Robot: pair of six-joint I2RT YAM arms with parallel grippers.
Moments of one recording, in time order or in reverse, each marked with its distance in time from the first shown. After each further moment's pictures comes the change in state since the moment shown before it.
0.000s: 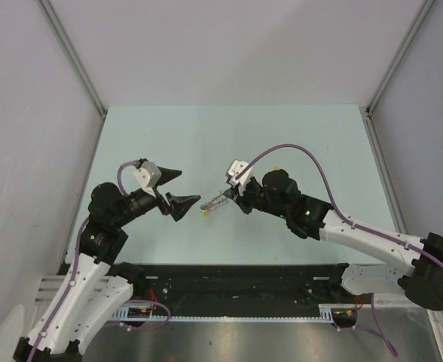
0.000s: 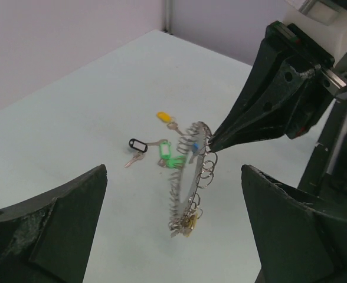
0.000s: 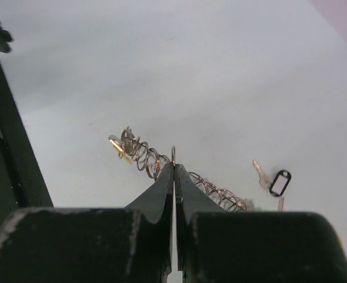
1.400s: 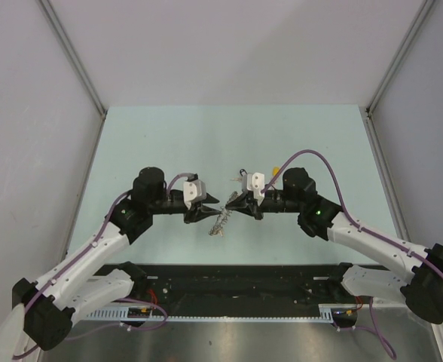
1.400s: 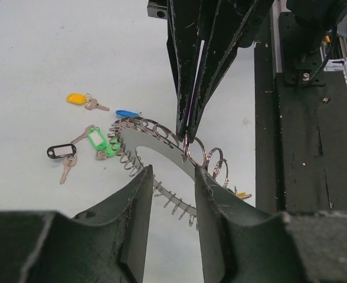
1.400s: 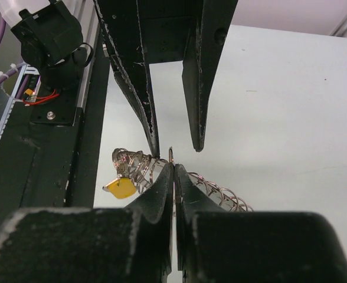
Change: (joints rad) left arm -0.219 0.335 0.050 -0.055 0.249 0.410; right arm -0.190 -0.105 -0.170 0.195 -0.669 -0.154
